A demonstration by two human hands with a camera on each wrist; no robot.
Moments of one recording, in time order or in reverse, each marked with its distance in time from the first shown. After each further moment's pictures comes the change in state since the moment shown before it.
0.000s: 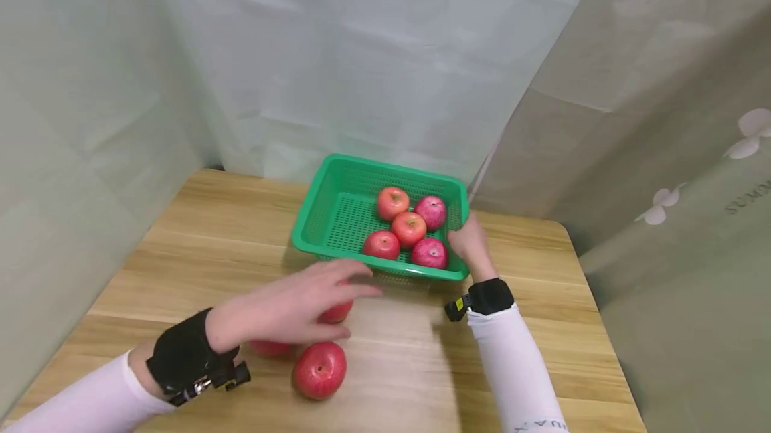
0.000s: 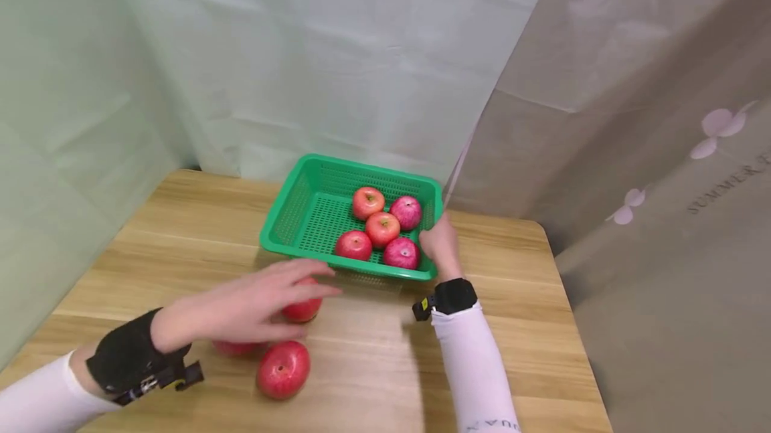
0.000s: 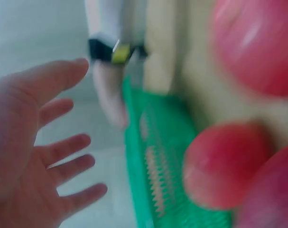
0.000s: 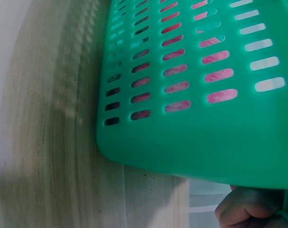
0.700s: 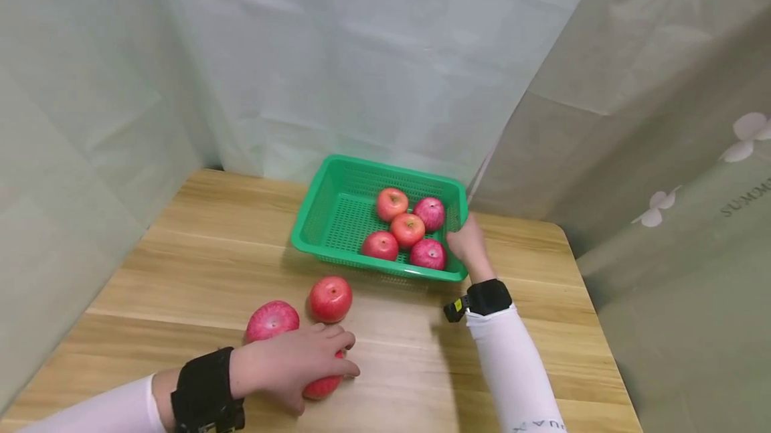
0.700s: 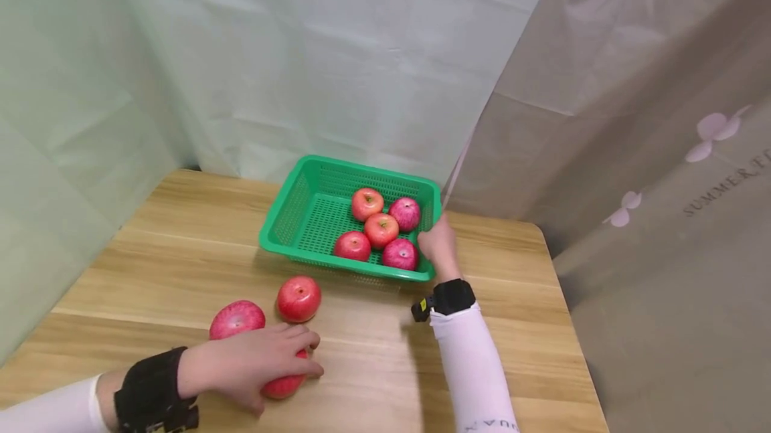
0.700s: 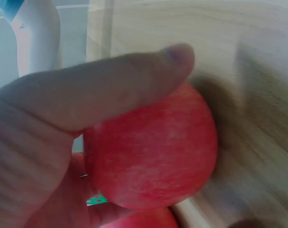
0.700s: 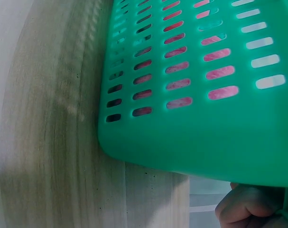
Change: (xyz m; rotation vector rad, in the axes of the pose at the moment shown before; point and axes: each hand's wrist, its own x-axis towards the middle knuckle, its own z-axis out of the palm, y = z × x) left_hand -0.031 0.021 0.061 -0.021 -0.404 -0.032; right_hand -0.002 -0.002 -0.001 0.004 0.006 -0.013
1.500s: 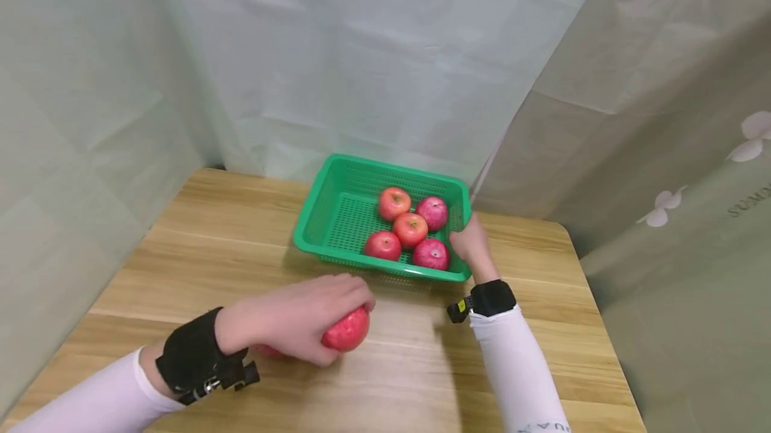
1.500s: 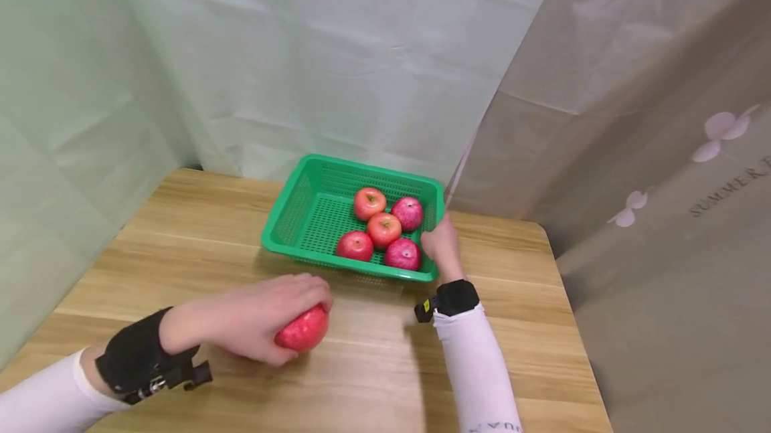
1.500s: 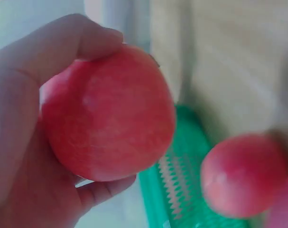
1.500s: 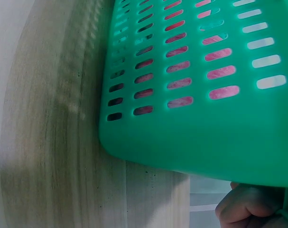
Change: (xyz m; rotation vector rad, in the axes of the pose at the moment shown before) left_hand 0.007 -0.010 -0.071 -0.112 0.265 -0.012; right_hand 0.004 0.003 0.002 -0.017 -0.004 0.013
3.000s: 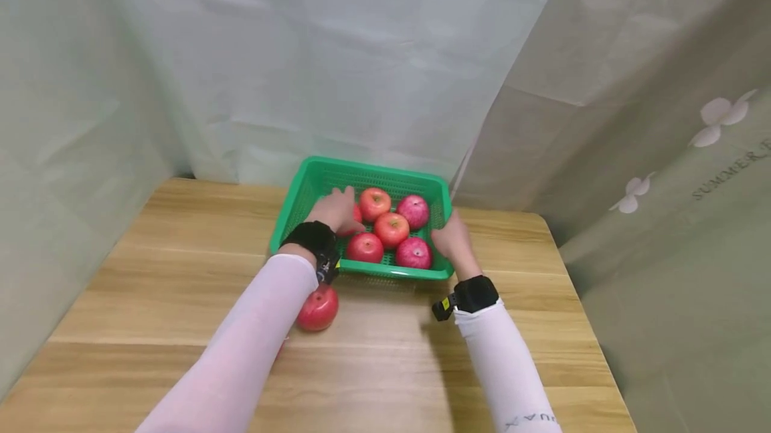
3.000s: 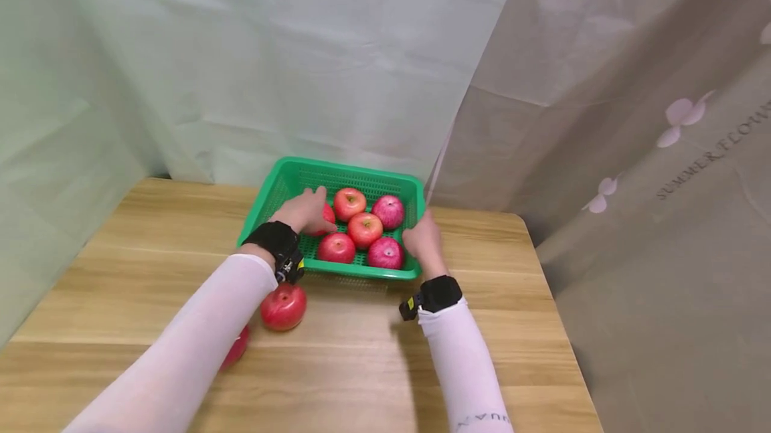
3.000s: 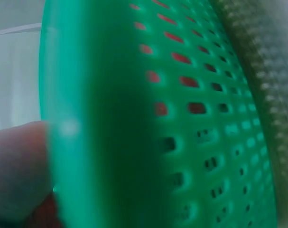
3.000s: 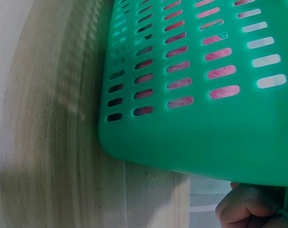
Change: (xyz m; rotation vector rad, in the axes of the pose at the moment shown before) left_hand 0.134 -0.118 -0.022 -0.007 0.032 -0.792; right_hand -0.015 -0.006 0.008 -0.009 0.022 0.003
